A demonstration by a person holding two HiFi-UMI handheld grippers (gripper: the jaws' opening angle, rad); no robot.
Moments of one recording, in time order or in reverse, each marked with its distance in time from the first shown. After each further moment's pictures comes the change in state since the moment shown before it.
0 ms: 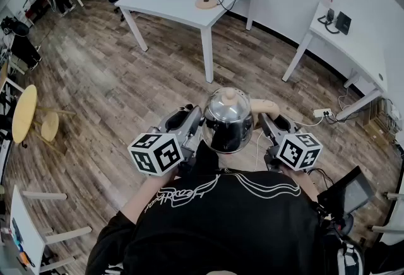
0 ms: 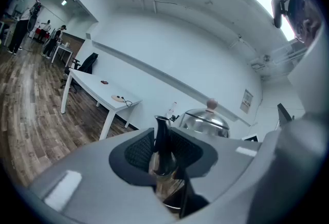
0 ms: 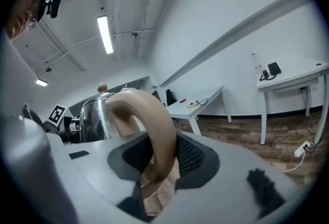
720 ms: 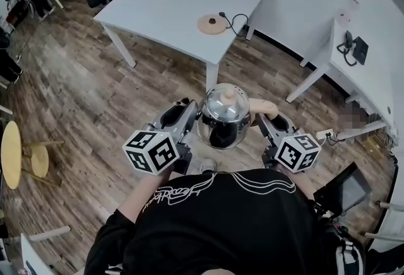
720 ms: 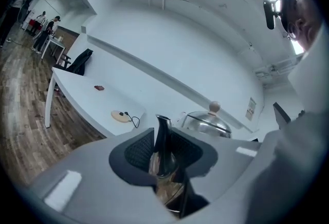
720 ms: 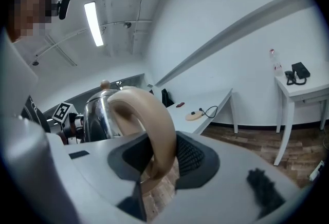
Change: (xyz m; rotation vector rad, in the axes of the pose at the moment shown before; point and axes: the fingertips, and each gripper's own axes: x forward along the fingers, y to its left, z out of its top) left arm 0.215 0.228 0.183 -0.001 -0.021 -0.074; right arm 0.315 -0.073 0.109 -0.033 0.004 -0.030
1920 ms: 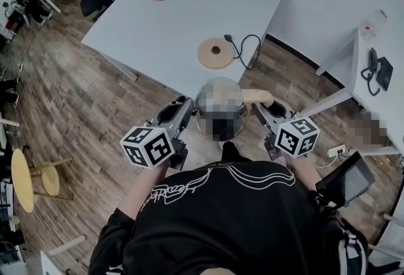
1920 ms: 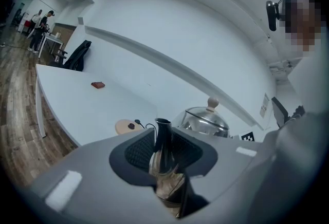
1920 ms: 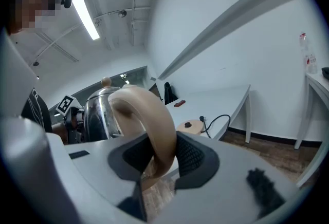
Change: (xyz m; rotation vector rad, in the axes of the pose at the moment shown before) left arm 0.219 0.151 0.085 -0.009 0.111 0.060; right arm 0.246 -0.148 0.081 -0.034 0.104 0.102
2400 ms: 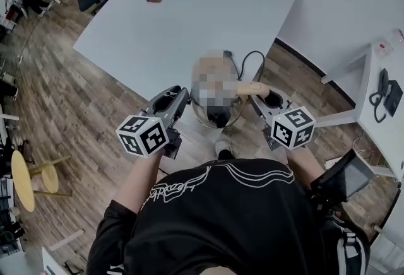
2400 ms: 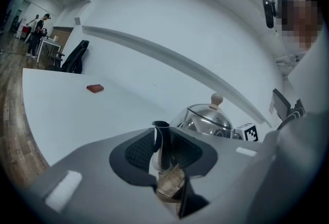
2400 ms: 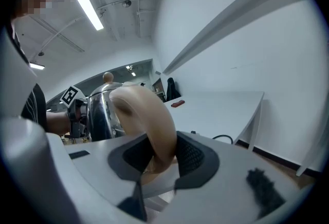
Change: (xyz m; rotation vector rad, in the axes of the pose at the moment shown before) left arm 0.111 0.058 0.045 0.043 0.002 0.039; right arm 0.093 -0.088 0.047 -0.116 0.058 0.058
